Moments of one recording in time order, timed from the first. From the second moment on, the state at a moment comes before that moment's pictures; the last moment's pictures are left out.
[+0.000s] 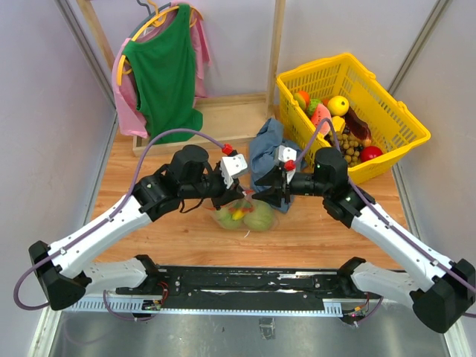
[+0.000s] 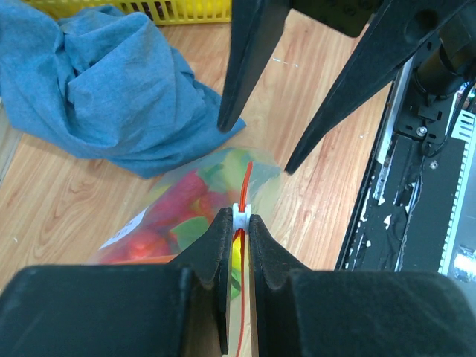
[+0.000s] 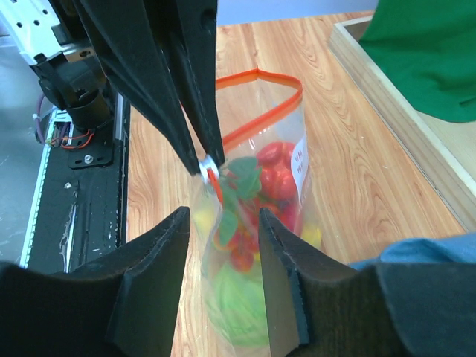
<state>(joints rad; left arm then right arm) -0.84 1.10 1.11 -0.50 0.32 0.16 0.62 1.00 0.83 -0.05 -0.78 -0.18</state>
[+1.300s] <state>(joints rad) -0.84 1.12 1.13 -0.47 0.31 0.17 0.65 1.02 0.87 -0.14 -0.71 -0.26</state>
